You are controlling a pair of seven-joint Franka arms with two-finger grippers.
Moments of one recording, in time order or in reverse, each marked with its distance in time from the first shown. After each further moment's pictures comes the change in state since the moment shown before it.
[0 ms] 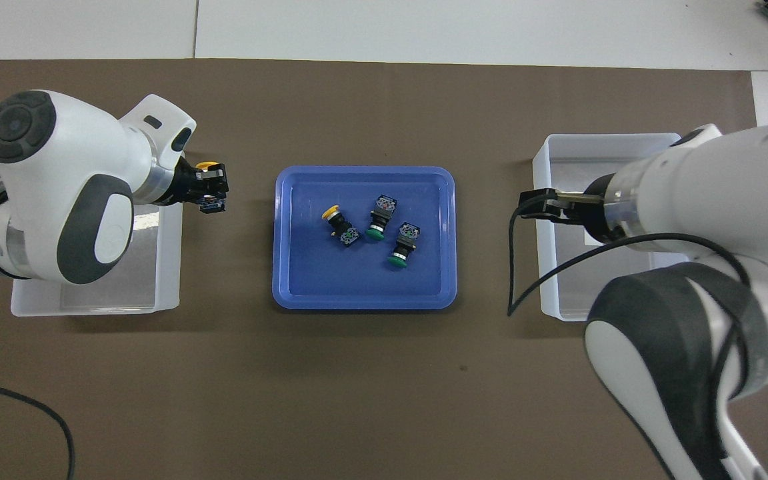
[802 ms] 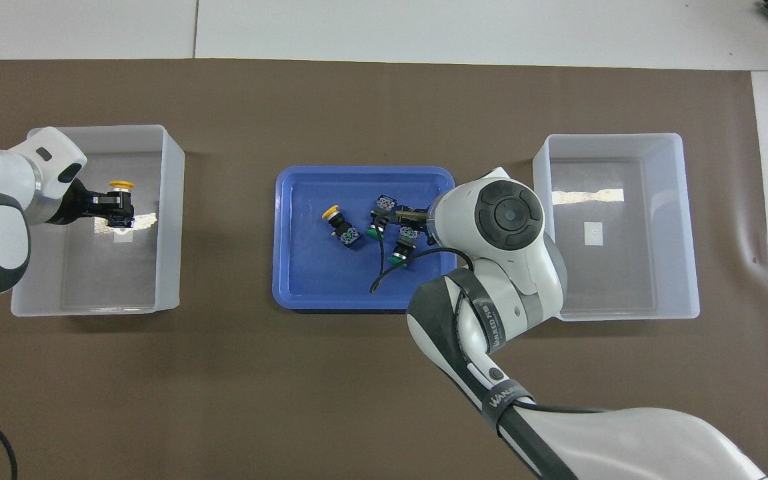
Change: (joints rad) left arm 0.246 -0.003 0.002 -0.198 0.001 0.169 0.391; right arm 0.184 0.327 0.002 -0.033 0.000 0.368 0.187
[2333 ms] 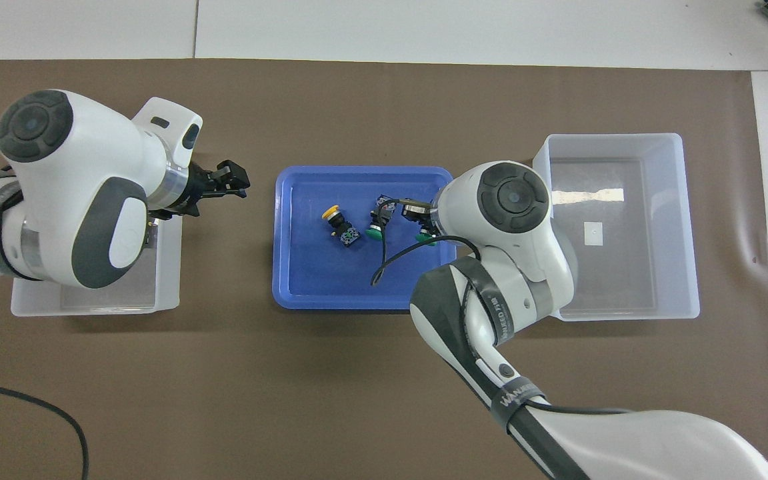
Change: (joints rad) left arm -0.330 0.003 -0.026 0.179 0.002 -0.130 -0.756; right arm -0.035 -0.049 -0.026 0.091 -0.014 -0.162 0.043
